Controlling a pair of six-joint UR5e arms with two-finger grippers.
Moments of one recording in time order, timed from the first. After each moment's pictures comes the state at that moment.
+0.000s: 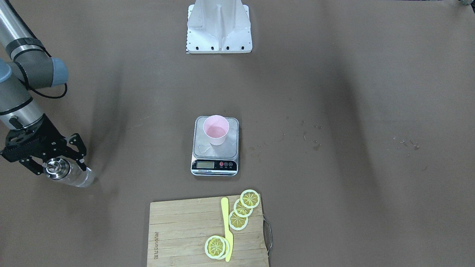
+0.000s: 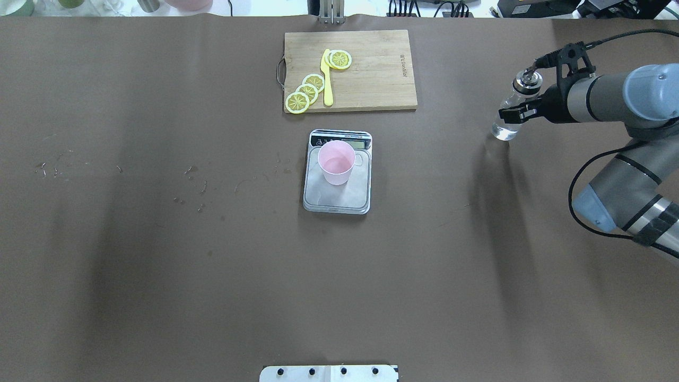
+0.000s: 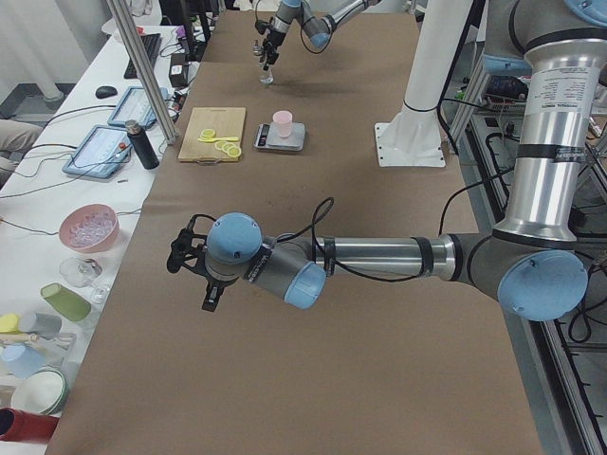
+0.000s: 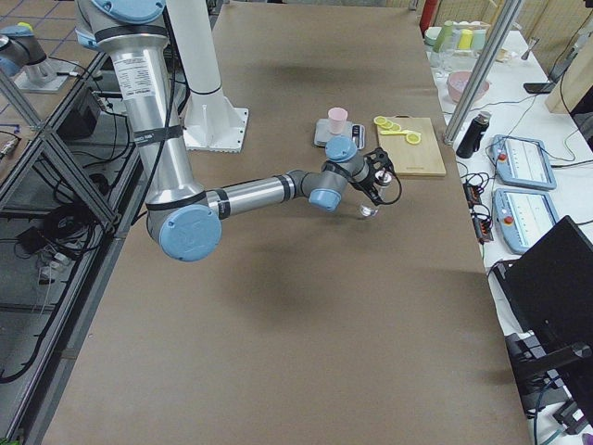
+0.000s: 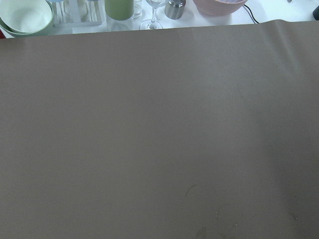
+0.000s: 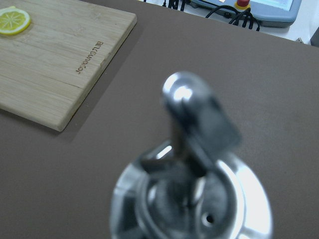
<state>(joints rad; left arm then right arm) -1.65 -1.65 -1.49 -2.07 -2.54 -0.17 0.93 -1.32 1.52 -0.71 1.89 0.64</state>
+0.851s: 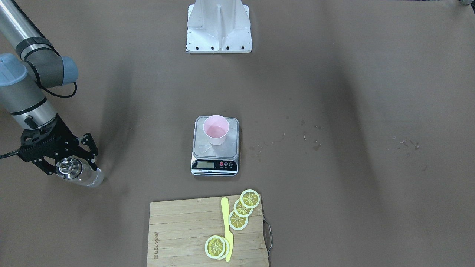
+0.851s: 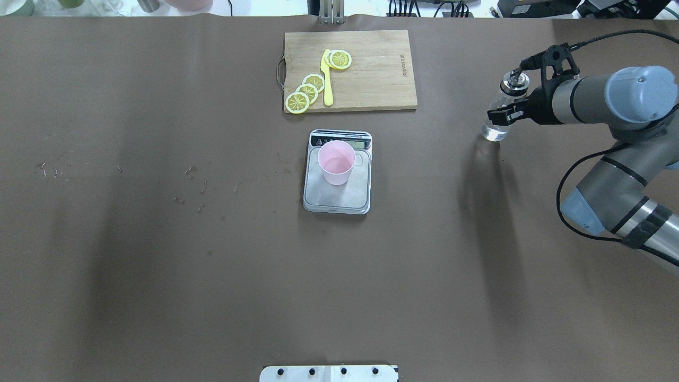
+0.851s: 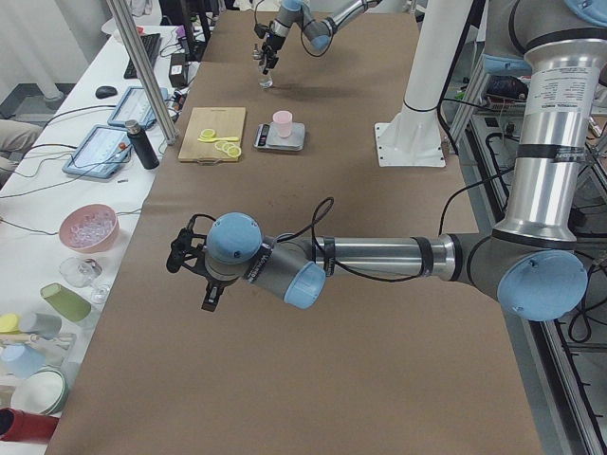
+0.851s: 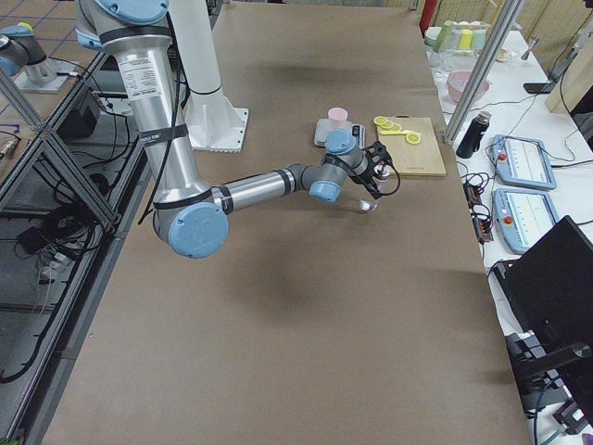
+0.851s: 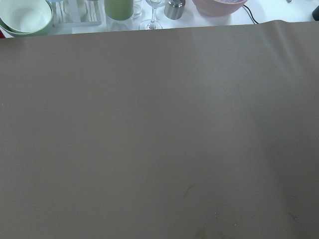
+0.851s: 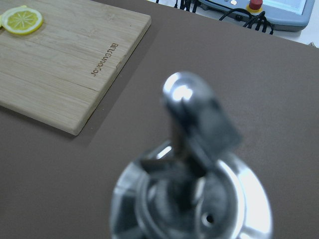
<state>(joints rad) -1.65 -1.65 -1.49 -2.07 -2.54 -0.17 0.89 -1.30 1.53 -0.73 1.85 0.64</state>
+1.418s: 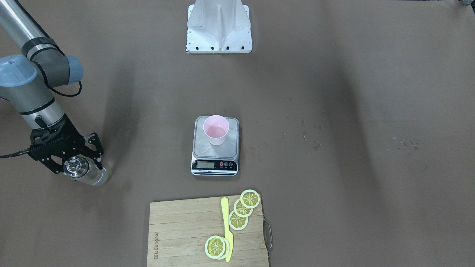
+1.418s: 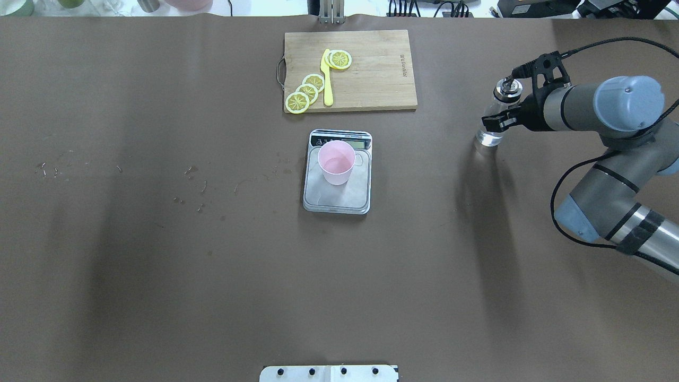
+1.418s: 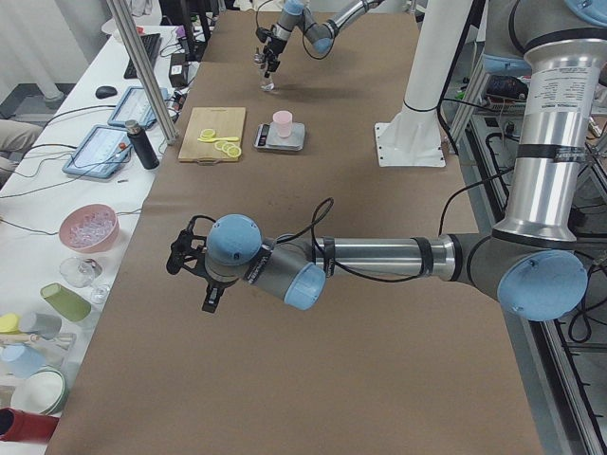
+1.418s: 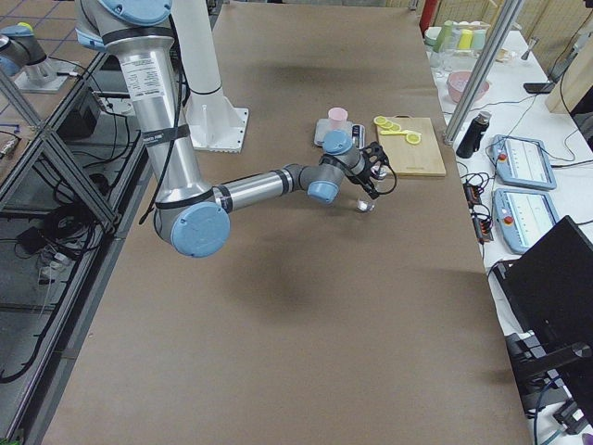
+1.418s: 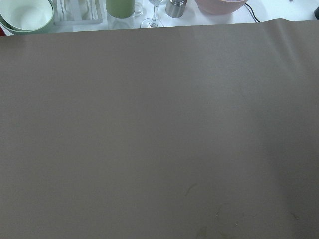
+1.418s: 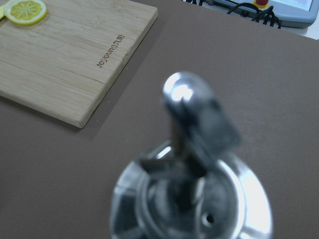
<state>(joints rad) -1.65 -1.65 -1.48 -2.07 -2.54 -0.17 0.87 -1.30 1.52 -0.73 1.83 0.63</state>
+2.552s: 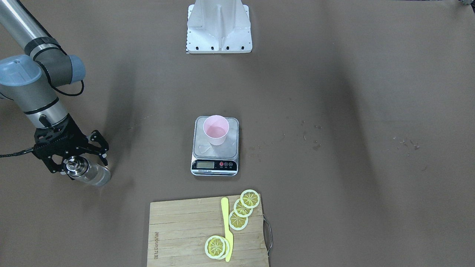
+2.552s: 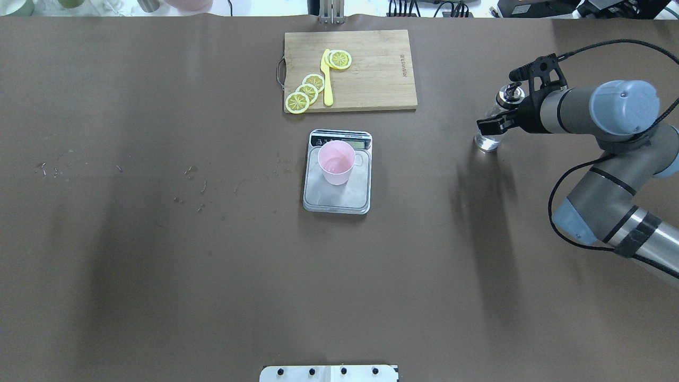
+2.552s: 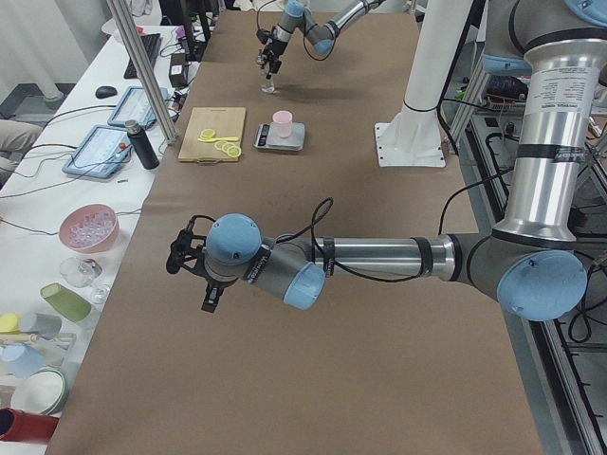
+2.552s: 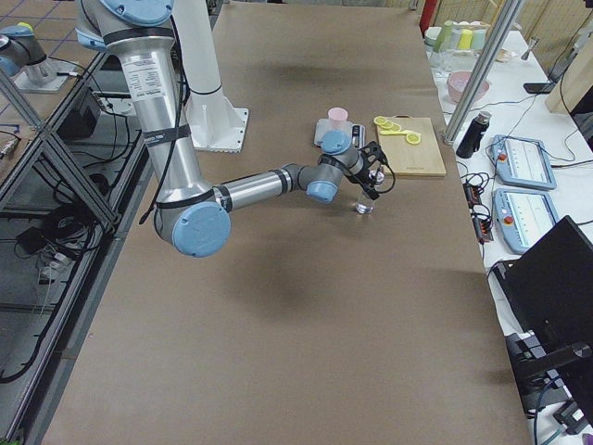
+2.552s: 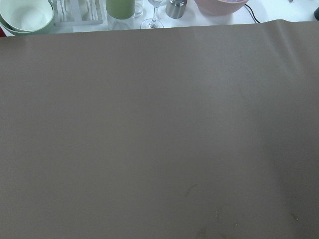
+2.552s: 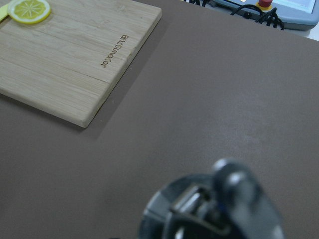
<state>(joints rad) -1.65 -1.65 -1.48 -2.07 -2.54 -0.17 0.86 -1.30 1.52 -0.72 1.81 0.64</state>
